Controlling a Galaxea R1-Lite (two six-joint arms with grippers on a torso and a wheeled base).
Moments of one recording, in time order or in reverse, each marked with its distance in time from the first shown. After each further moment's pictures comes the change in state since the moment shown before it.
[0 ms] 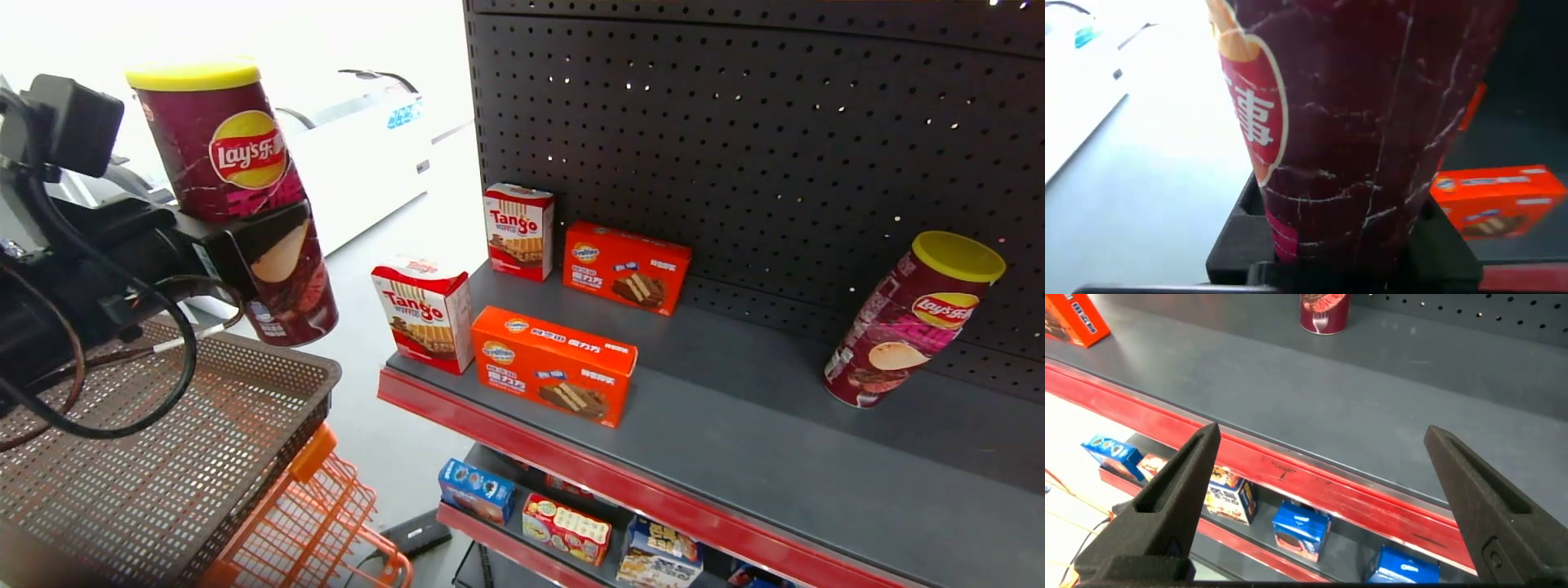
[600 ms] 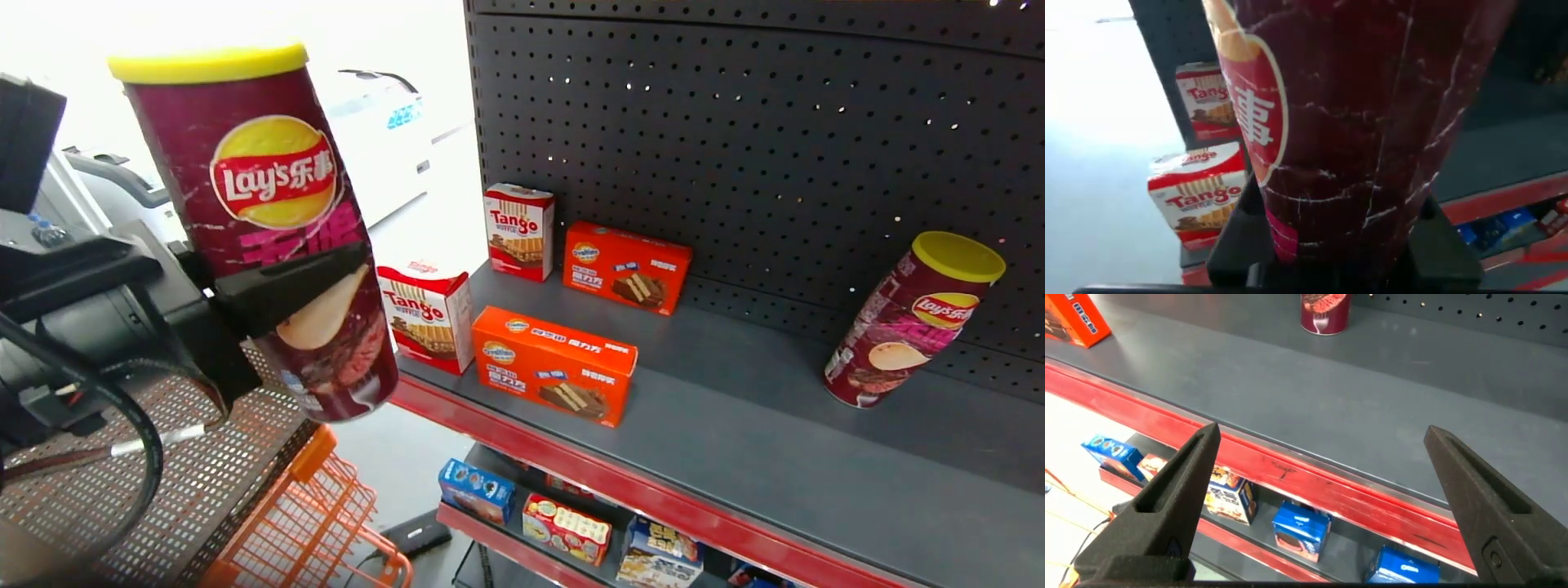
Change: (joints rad) left arm -0.310 -0.178 0.068 0.142 0.031 -0.014; right arm 0.000 0.000 0.000 0.000 0.000 0.000
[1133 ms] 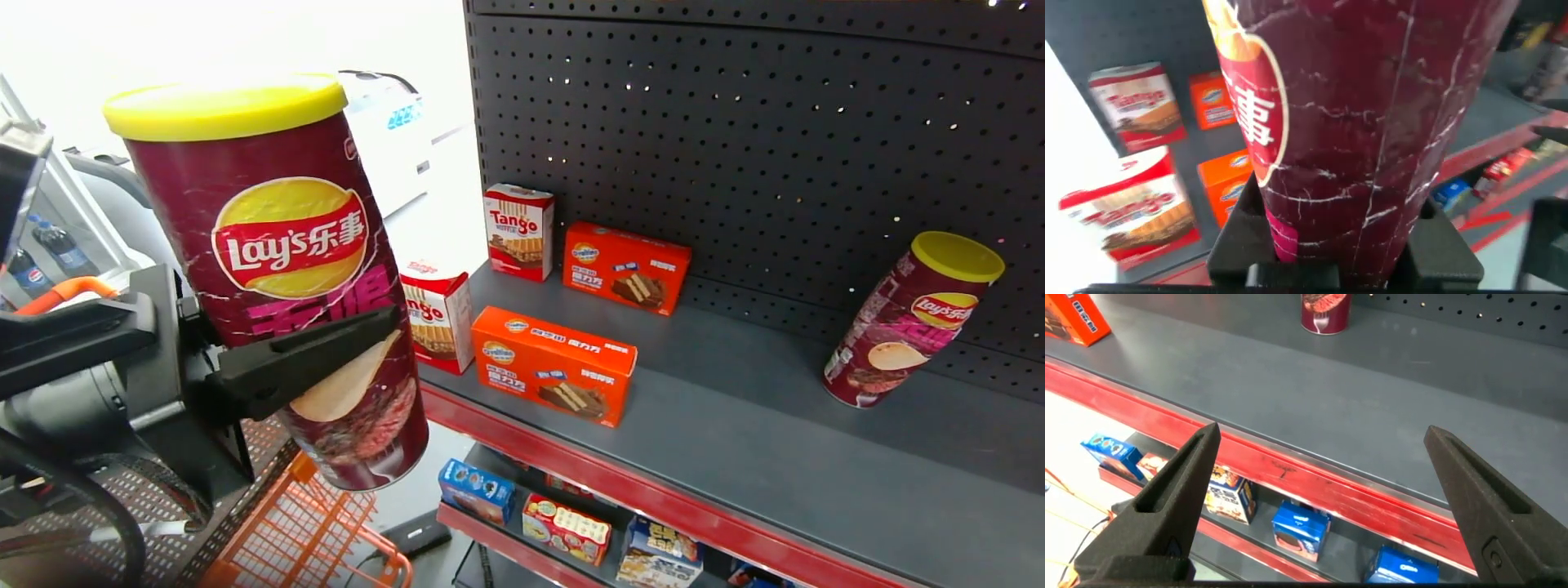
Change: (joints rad) left arm -0.098 -0.040 0.060 0.000 -0.103 -0.001; right arm 0.000 0.000 0.000 0.001 0.002 -0.004
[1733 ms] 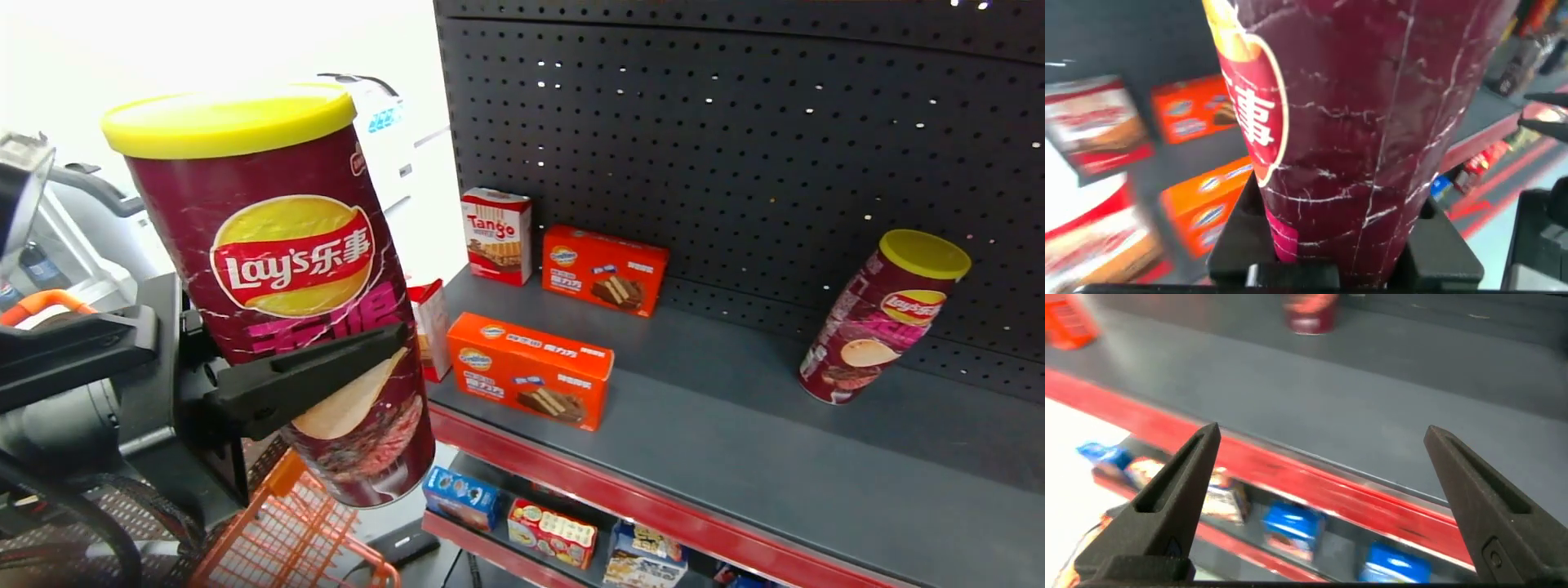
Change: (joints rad) left arm -0.004 0.007 0.009 -0.004 -0.039 0.000; right arm 0.000 0.000 0.000 -0.002 -0.001 0.003
